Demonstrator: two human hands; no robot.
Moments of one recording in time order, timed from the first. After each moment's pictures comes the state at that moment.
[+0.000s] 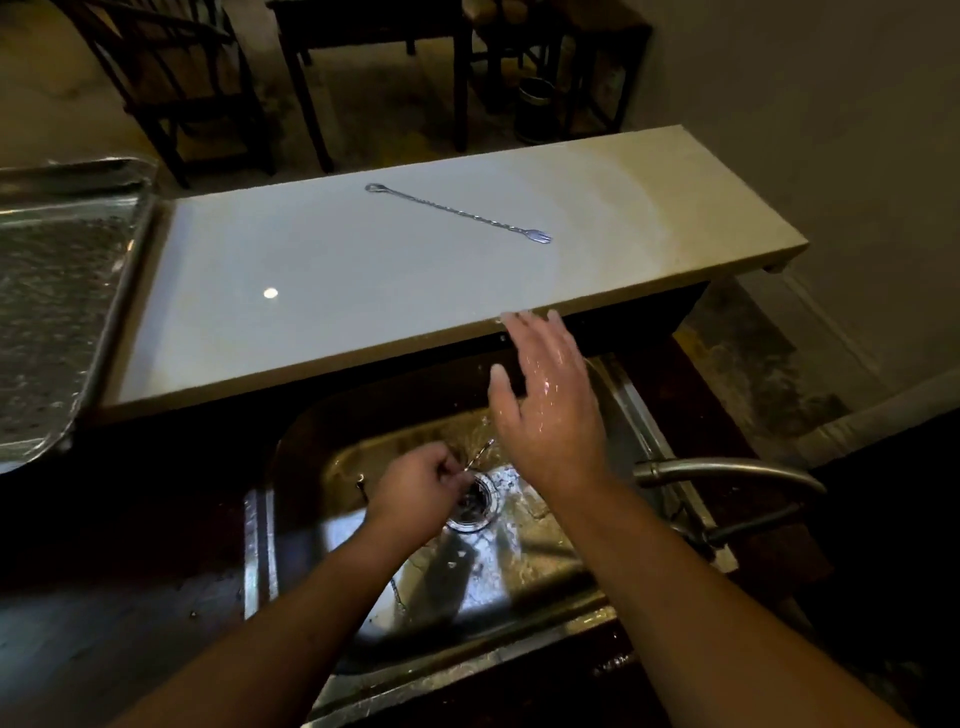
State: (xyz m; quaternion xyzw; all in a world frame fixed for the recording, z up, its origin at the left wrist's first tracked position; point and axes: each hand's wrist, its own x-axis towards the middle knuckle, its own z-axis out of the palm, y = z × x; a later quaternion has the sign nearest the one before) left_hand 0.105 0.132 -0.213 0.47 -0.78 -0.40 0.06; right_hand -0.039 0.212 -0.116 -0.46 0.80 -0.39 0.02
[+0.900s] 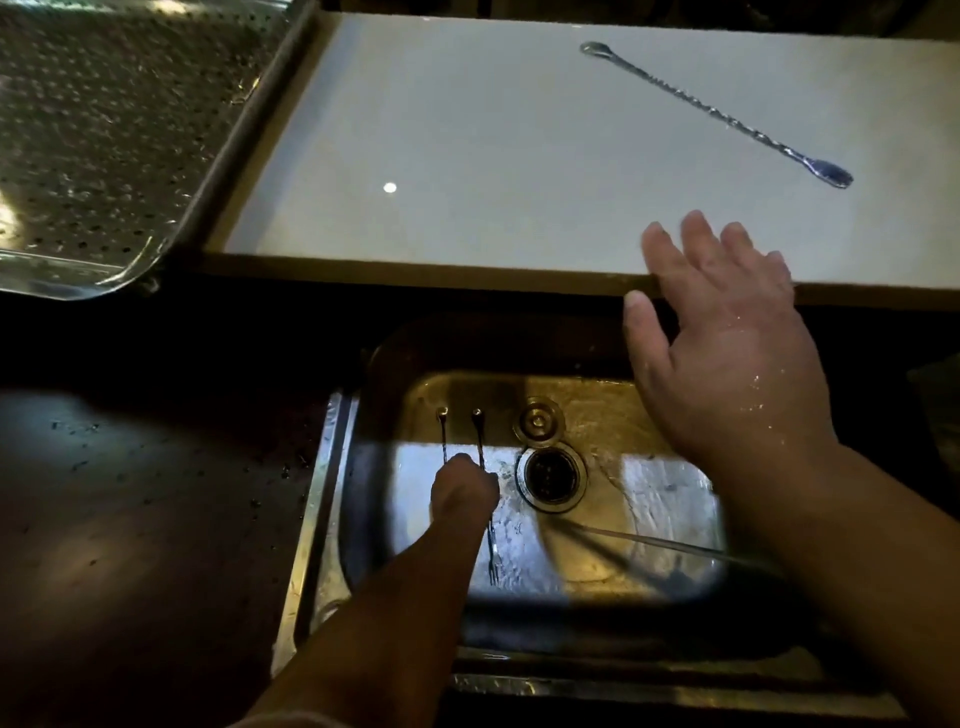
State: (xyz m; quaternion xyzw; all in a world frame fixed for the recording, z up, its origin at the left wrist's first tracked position) left_hand 0.129 0.112 -0.393 0.74 -0.55 -0.39 -0.08; right_hand -0.044 0.145 -0.110 -0.59 0.80 -0.15 0.01
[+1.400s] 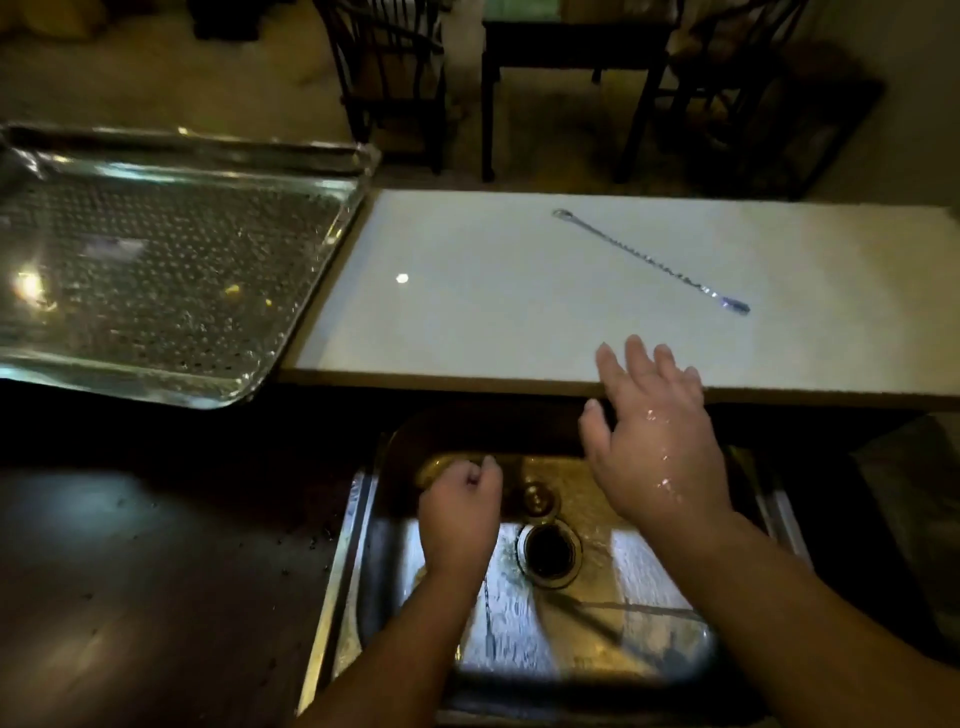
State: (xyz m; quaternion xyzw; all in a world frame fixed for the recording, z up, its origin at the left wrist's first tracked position) left_hand 0.131 0.112 -0.233 0.69 -0.55 -0.37 0.29; right_hand -0.034 0.150 -0.092 -0.58 0.80 -0.15 0.03
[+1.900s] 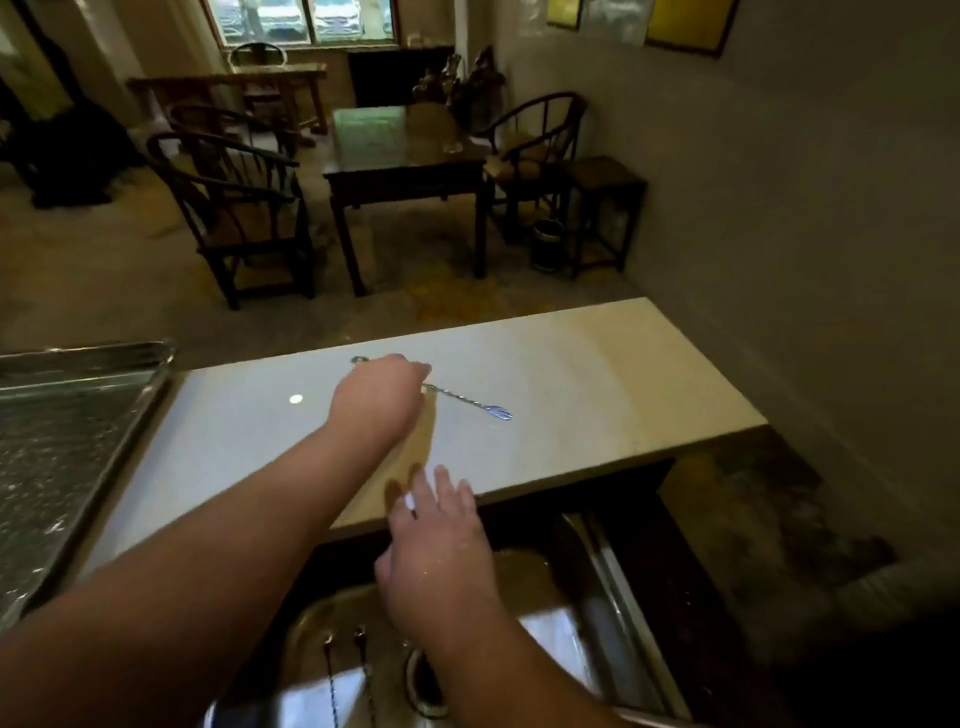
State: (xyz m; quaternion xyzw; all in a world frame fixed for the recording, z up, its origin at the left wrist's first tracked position) left_hand -0.052 -0.027 -0.020 0.41 -0.91 0.02 0.06; right_hand -0.052 0.144 -0.080 -0.62 0.78 -0.09 0.08
